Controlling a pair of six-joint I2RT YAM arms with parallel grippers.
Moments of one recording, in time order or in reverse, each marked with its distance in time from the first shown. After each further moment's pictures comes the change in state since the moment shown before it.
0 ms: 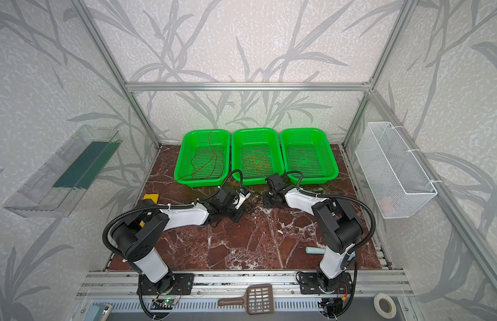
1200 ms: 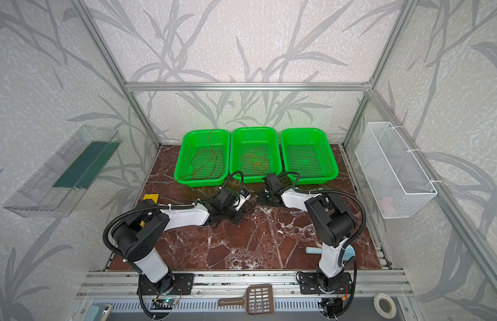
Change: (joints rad) left arm -0.010 0.002 0.003 -0.038 -0.016 0.000; right arm 0.010 0.072 0.009 0.176 -0.073 0.145
